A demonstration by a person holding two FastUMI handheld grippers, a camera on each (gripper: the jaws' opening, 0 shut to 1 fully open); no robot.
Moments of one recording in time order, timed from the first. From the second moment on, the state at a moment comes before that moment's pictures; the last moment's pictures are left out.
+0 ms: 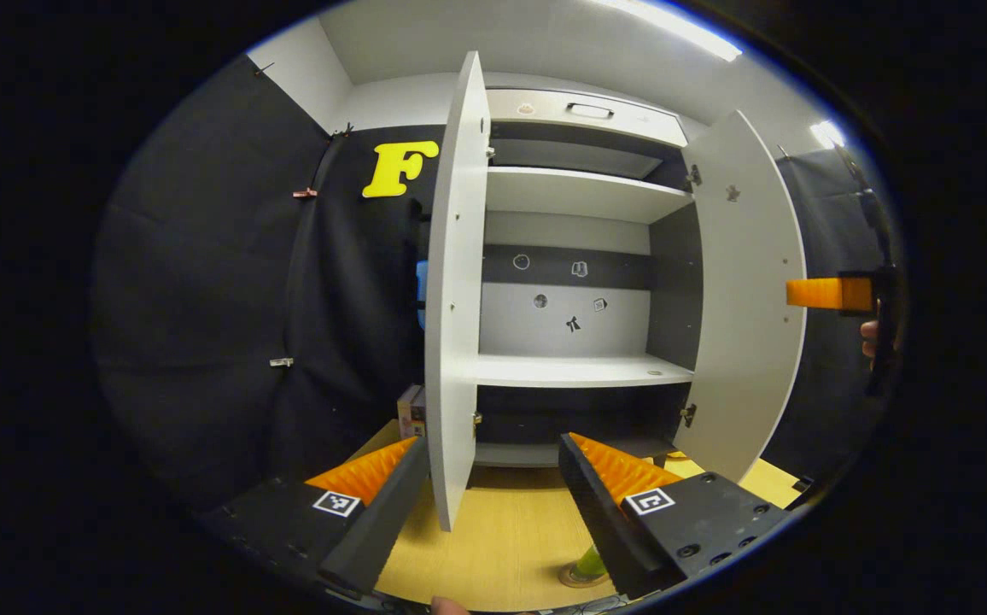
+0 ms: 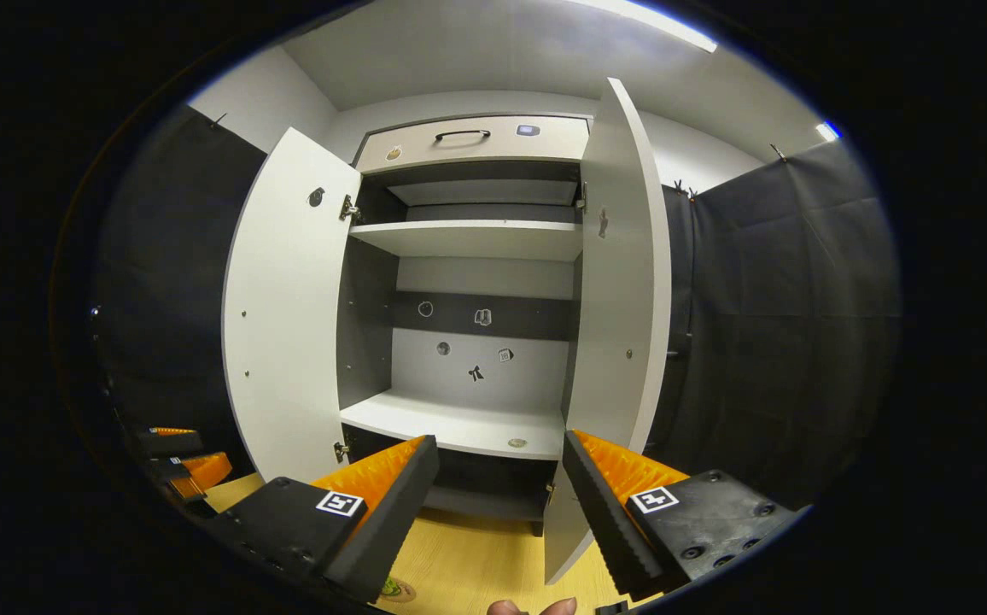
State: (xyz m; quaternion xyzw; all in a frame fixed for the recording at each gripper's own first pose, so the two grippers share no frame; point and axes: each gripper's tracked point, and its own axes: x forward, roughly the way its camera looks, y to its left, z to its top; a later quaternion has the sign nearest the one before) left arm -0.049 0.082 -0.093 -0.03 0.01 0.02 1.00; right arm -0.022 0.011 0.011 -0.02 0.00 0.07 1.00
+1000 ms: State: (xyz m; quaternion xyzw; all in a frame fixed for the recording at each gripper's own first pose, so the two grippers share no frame) left arm -0.025 0.050 -0.036 -0.02 0.02 0.04 1.00; right arm 0.049 -0.186 0.011 0.02 0.02 -0.06 1.00
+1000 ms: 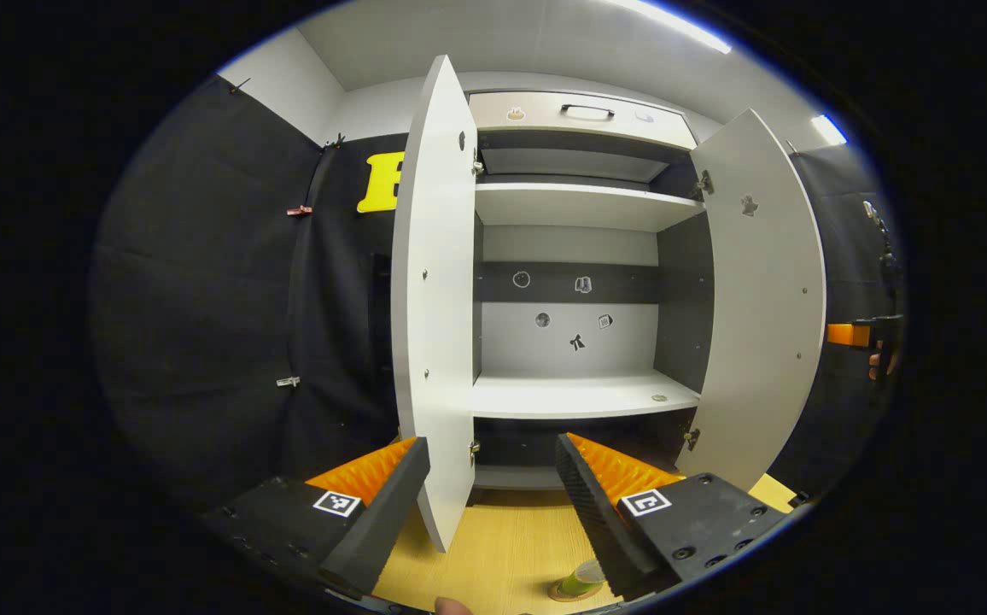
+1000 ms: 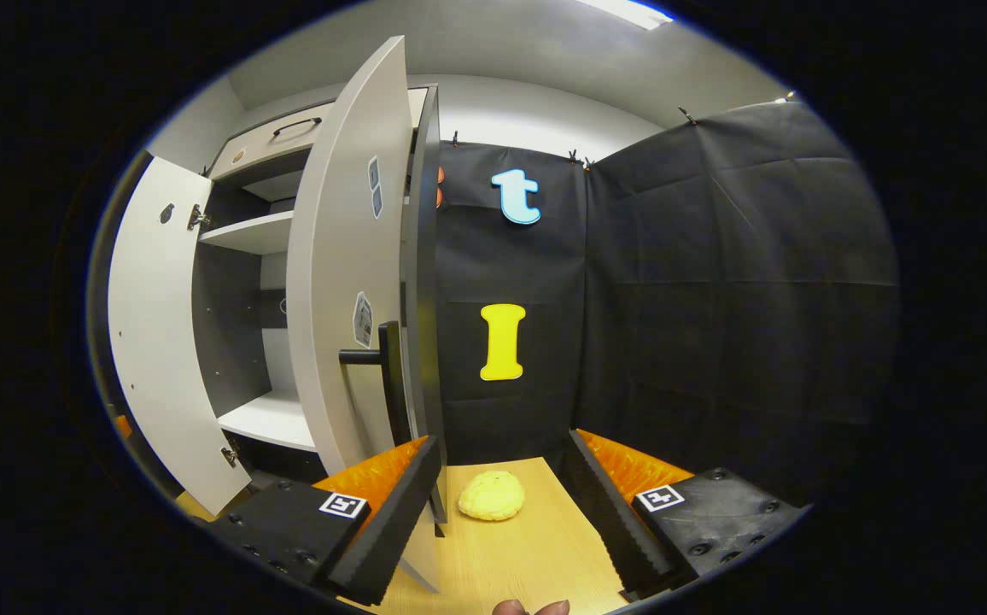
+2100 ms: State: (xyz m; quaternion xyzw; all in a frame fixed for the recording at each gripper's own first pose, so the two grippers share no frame) left arm -0.049 0.090 -0.043 -0.02 0.01 0.06 1.00; right arm 0.072 -0.038 0.004 0.04 0.03 0.04 1.00
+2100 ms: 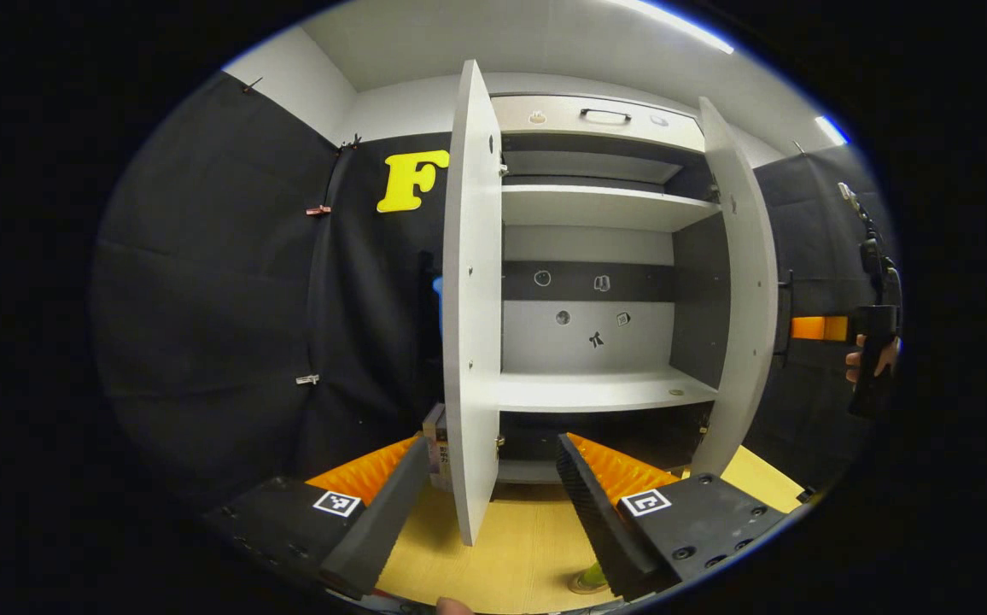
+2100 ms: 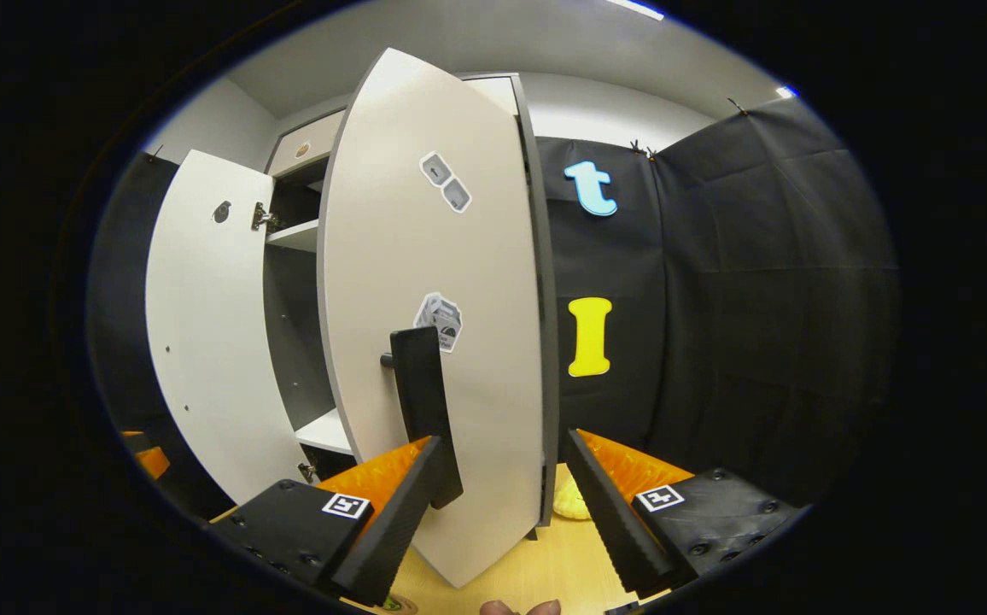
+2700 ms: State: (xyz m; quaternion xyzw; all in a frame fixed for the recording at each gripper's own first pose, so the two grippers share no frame) left arm -0.060 0.120 -0.043 -0.03 0.02 0.09 1.00; right arm 0.126 0.038 0.005 0.01 0.01 0.07 1.00
